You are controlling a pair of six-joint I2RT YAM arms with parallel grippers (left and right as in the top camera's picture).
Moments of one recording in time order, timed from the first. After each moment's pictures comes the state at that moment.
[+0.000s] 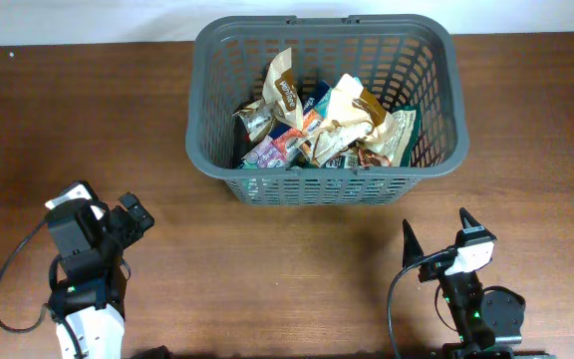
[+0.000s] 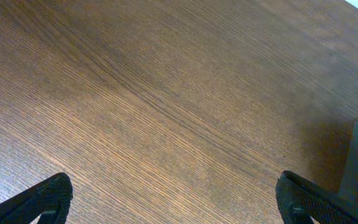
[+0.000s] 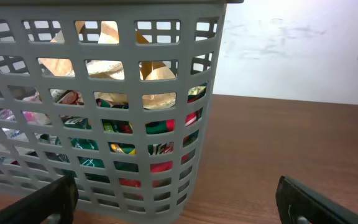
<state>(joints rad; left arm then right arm) 0.34 0.96 0.58 -0.38 -0.01 -0.29 0.01 0.01 0.01 -0.06 -0.18 0.00</state>
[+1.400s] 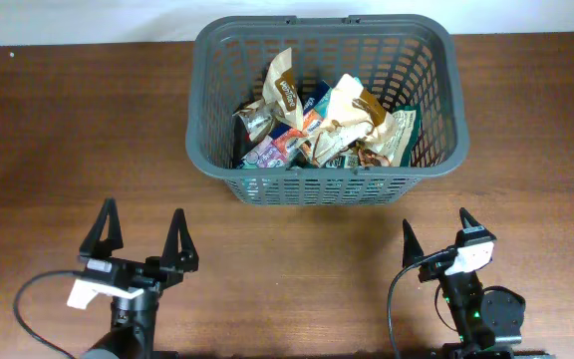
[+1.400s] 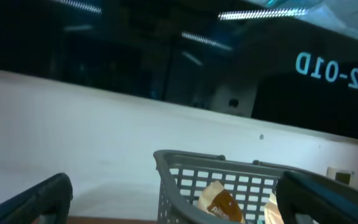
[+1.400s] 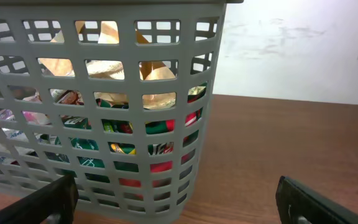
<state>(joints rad) -0.05 0.07 0.18 0.33 0.07 -0.25 0.01 0.01 0.01 -0.06 -0.18 0.00</state>
